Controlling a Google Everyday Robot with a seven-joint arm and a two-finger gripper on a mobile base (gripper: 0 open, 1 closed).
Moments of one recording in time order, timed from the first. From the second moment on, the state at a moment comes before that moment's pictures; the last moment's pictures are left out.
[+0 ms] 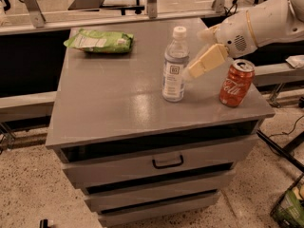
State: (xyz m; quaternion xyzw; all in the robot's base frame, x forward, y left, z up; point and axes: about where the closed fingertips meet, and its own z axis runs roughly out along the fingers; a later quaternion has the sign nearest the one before) arm 0.594 -0.104 0.947 -0.52 0.72 0.25 0.39
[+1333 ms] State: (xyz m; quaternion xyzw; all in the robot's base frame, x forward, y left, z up) arm 0.603 -0.072 0.938 -0.58 0.68 0.24 0.38
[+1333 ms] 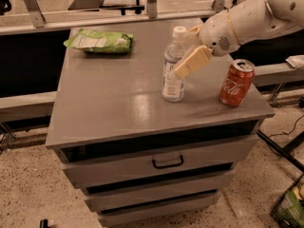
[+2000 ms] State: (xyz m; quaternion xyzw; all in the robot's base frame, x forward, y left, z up) arm 0.603 -0.067 0.936 -0.58 0.67 0.25 0.38
